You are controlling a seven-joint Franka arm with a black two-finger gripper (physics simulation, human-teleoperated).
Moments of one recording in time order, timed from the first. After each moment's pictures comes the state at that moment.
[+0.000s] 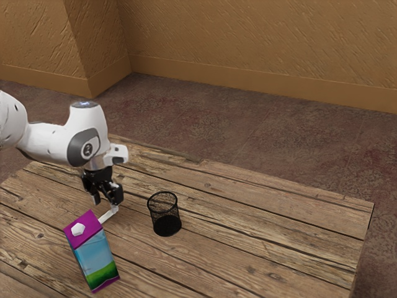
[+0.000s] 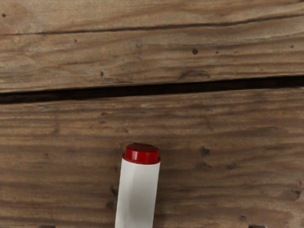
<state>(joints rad) 0.11 0.22 0.07 -2.19 0.02 2.31 0.23</state>
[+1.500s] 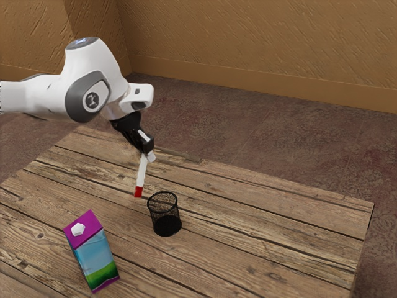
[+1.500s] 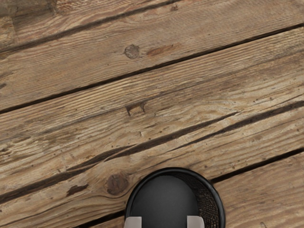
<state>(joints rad) -0.13 -0.09 0.07 -2.14 -0.12 2.25 0.32</state>
